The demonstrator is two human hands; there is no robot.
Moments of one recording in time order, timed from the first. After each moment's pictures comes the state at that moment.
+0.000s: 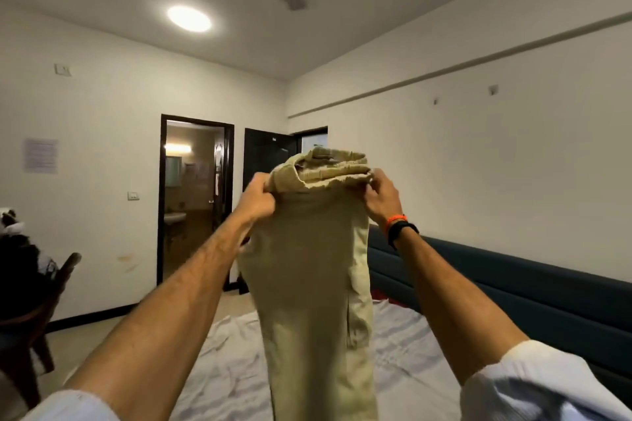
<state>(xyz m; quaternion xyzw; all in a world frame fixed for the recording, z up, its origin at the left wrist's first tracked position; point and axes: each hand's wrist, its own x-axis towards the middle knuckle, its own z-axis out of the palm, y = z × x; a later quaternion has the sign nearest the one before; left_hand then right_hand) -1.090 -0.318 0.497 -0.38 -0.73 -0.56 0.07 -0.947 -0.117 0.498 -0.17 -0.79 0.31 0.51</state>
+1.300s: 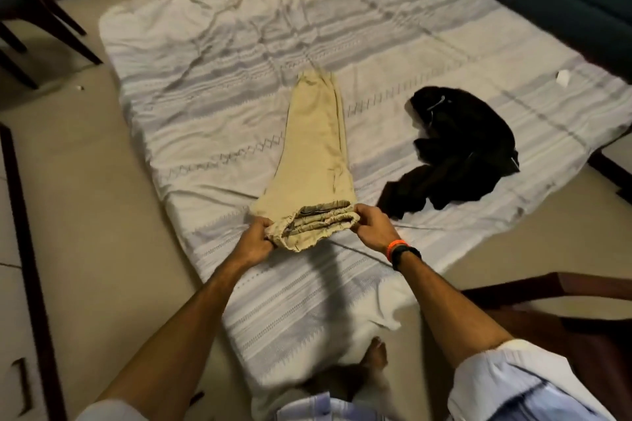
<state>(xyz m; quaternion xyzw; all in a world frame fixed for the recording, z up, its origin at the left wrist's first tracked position) -0.881 -0.616 -0.108 -0.21 -0.84 -0.33 -0.38 -0.715 -0.402 -0.072 -0.36 -0.81 0.46 -0.04</state>
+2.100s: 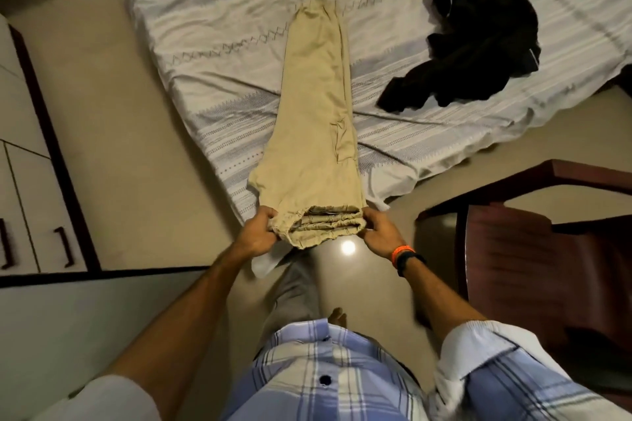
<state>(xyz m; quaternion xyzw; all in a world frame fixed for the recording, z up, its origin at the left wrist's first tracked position) -0.657 -0.759 -0.165 -0.18 -0.86 -0.23 -0.41 -0.480 -0.544 -0.160 -0.35 -0.79 0.50 -0.10</state>
